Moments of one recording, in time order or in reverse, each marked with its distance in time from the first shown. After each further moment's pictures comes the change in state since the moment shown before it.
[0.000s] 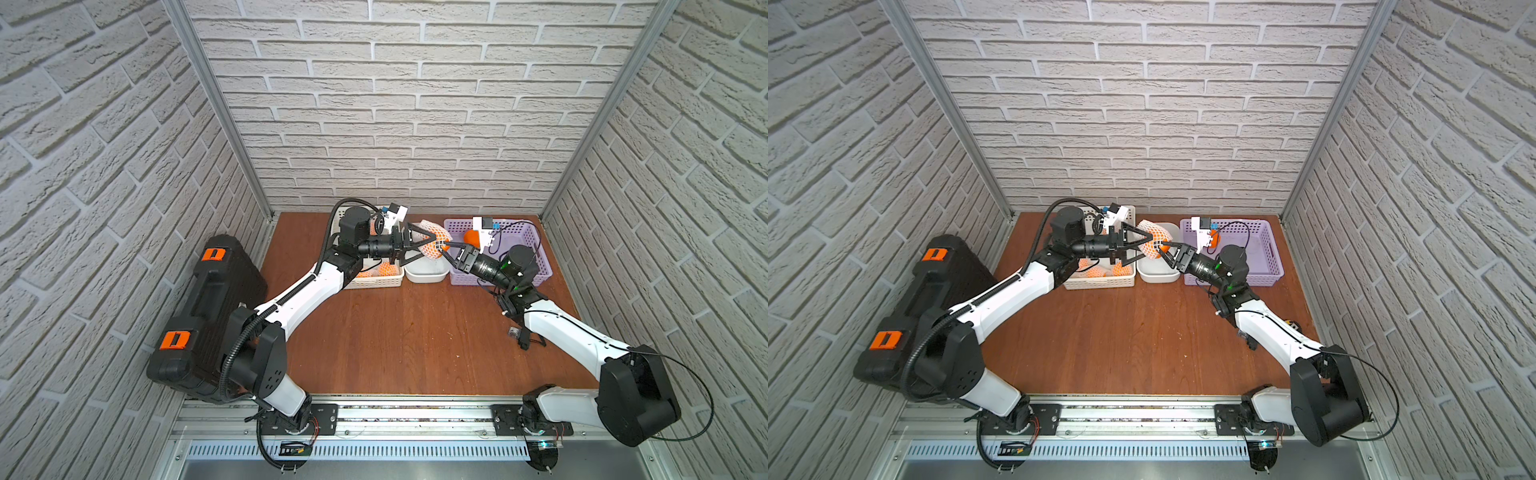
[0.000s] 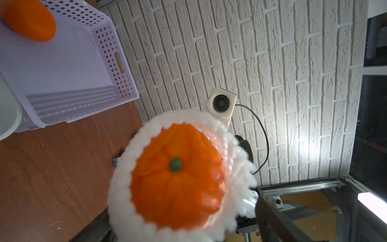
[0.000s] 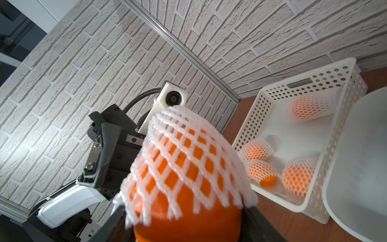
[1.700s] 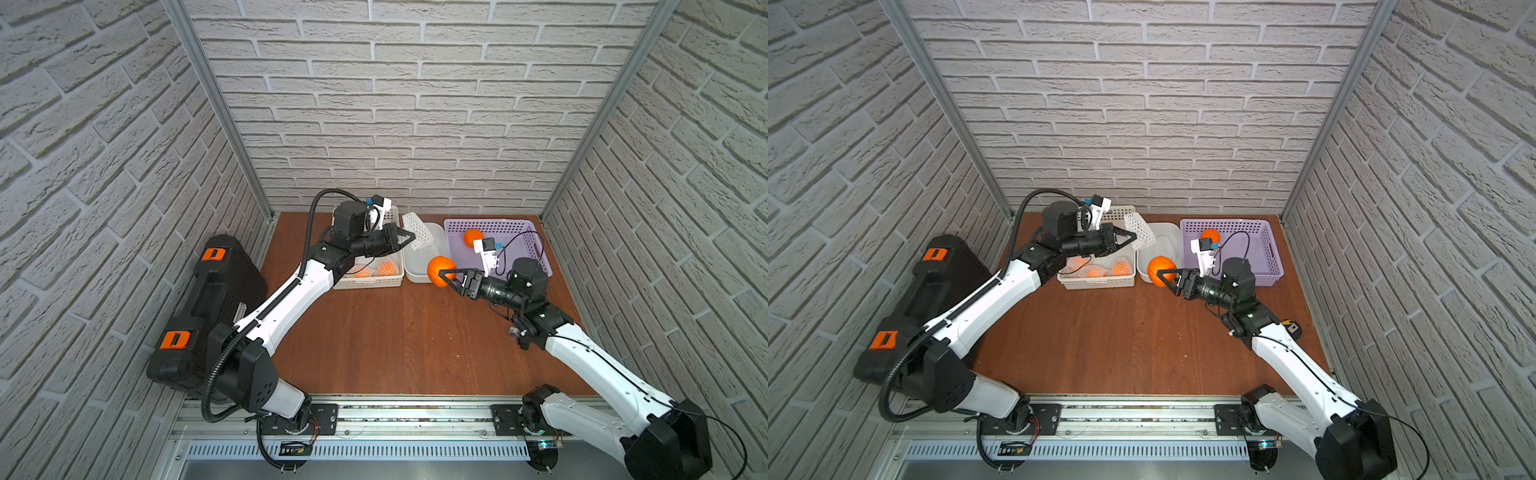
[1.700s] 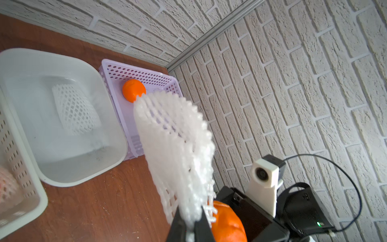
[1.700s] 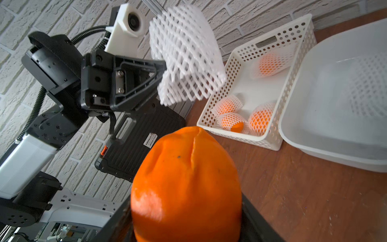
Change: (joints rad) left arm 0.011 -0.051 0.124 -0.371 -0.381 0.328; right arm 0.055 -0.312 -0.060 -0.579 0.063 -0.267
